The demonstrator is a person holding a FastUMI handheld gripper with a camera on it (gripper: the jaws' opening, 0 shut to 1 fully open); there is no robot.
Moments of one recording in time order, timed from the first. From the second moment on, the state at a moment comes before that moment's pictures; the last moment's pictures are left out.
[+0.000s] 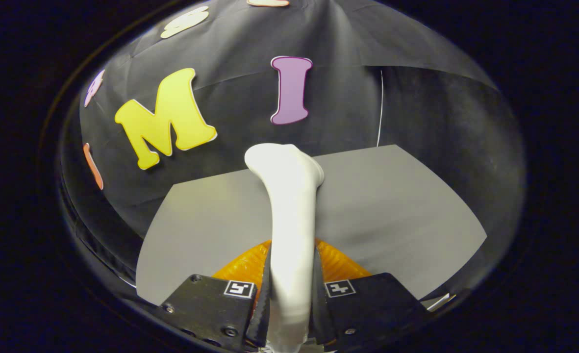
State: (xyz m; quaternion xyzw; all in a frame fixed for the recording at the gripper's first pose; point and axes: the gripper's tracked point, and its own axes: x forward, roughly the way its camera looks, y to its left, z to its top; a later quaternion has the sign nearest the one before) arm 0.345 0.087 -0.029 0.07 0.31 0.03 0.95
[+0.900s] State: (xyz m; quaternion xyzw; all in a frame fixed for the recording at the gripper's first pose) arm 0.171 0.212 0.135 0.14 0.03 0.11 0.98
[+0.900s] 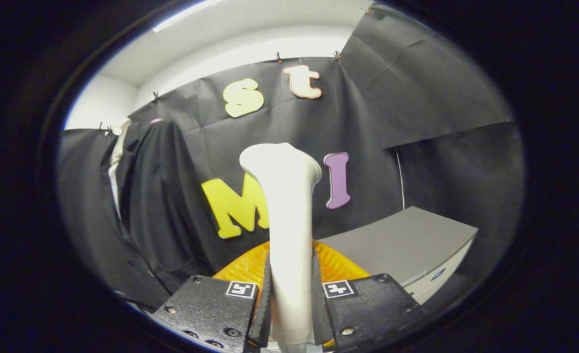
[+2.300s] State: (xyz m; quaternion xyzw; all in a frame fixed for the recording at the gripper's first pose) arm 0.114 0.467 0.243 -0.01 -0.17 0.15 0.97
